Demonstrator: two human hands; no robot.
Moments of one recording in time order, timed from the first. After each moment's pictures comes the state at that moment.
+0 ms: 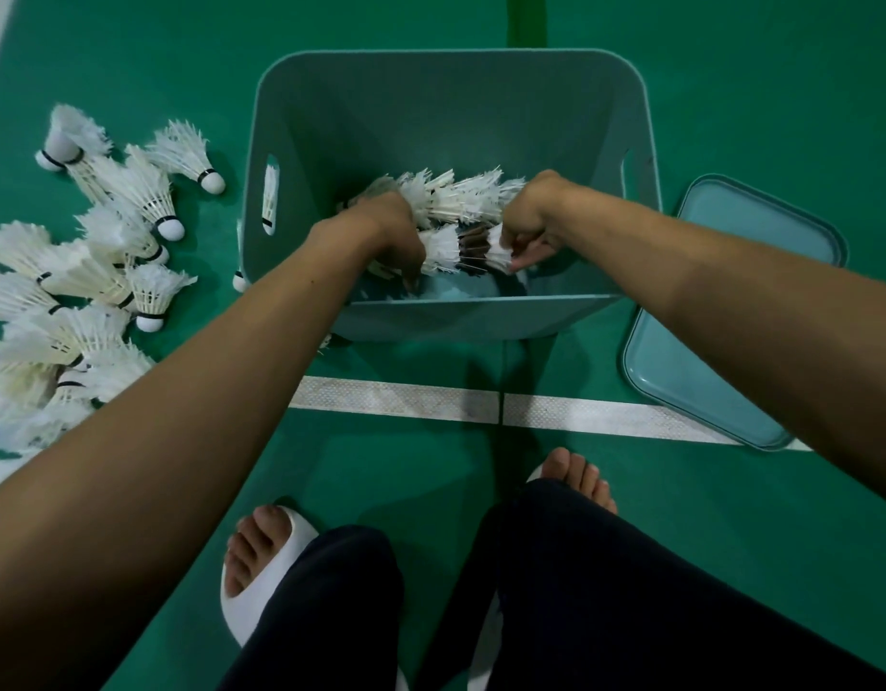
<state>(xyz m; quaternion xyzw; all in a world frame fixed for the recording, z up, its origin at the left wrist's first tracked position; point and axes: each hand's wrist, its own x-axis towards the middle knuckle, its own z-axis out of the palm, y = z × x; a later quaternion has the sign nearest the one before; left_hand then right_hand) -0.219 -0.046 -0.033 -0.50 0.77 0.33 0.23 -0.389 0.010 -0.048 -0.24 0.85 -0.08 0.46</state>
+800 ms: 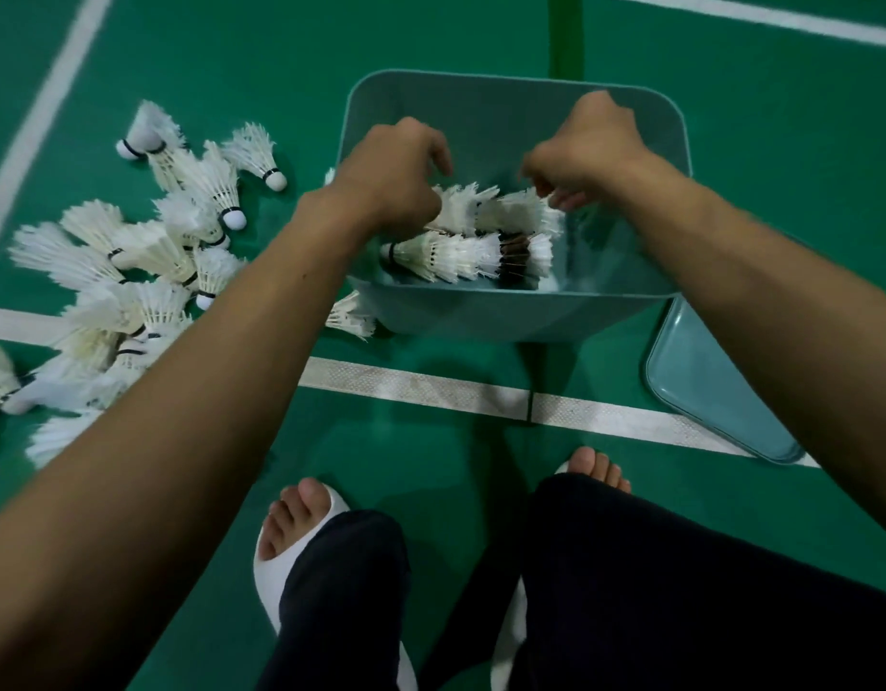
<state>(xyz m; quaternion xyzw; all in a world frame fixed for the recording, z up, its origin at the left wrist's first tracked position) -0.167 -0.063 0.009 -0.44 0.85 0.27 -0.05 -0.355 0.003 0.036 -0.37 0.87 -0.16 0.27</state>
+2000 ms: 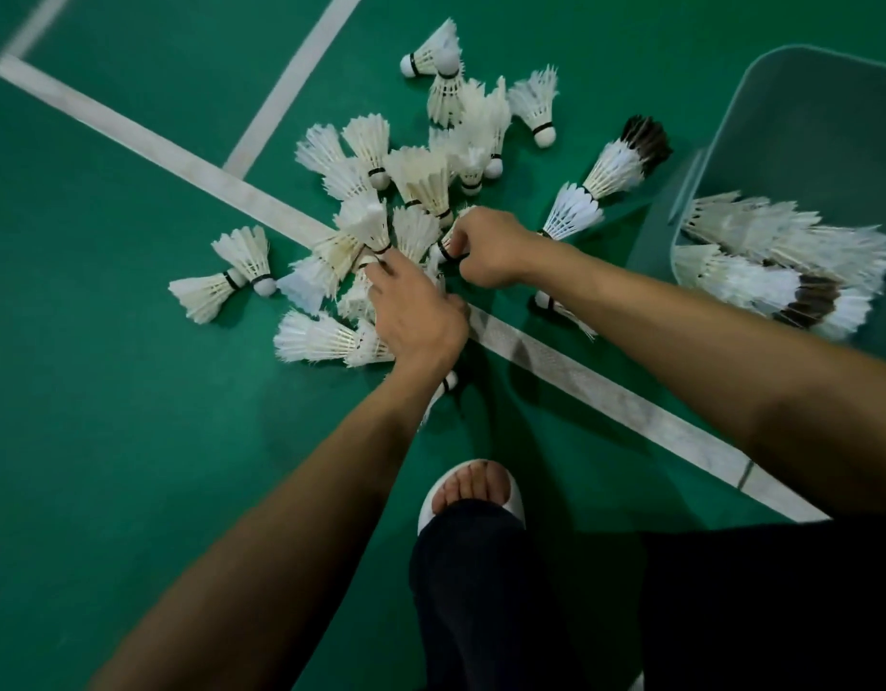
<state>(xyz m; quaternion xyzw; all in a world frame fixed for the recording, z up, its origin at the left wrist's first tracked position) 0.052 -0.001 -0.102 -0.84 0.49 0.20 -0.09 -0.042 -0.069 -0.053 -0.69 0.60 0.06 0.39</state>
